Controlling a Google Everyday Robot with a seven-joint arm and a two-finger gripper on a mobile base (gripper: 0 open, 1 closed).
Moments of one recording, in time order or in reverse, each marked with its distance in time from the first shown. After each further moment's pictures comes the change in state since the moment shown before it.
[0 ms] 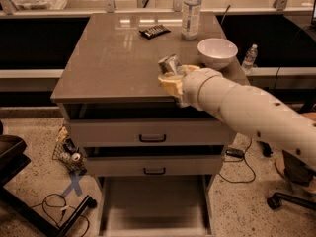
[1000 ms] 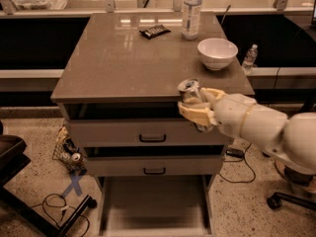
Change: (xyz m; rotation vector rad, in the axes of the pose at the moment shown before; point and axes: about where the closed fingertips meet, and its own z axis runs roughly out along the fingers) arm 0.034 0.005 -0.080 -0.238 -0.111 -0.024
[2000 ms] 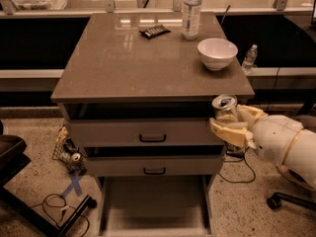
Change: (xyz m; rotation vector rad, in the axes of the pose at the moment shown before) arm 0.015 -0.006 -0.091 0.057 -0.002 0.012
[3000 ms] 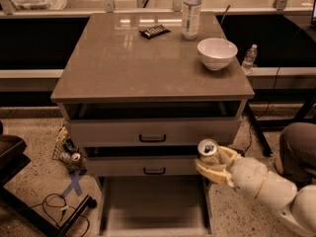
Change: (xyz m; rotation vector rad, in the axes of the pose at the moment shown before) arm 0.131 0.038 0.024 -0.151 -0.139 0.026
